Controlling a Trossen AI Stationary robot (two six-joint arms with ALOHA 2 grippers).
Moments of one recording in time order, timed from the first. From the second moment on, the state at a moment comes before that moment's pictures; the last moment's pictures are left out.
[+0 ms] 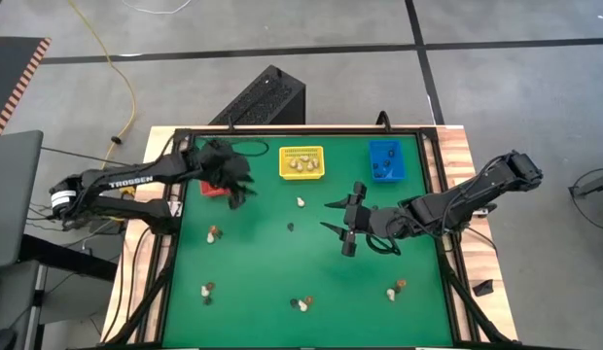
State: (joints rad) left arm 0.43 1.08 0.72 -0.37 0.24 -0.04; right arm 0.37 1.26 0.95 -0.04 0.63 0.05
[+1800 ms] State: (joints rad) left arm -0.21 1.29 0.65 -0.81 -0.09 -0.35; right arm 0.42 1.26 0.95 -0.08 0.63 0.11
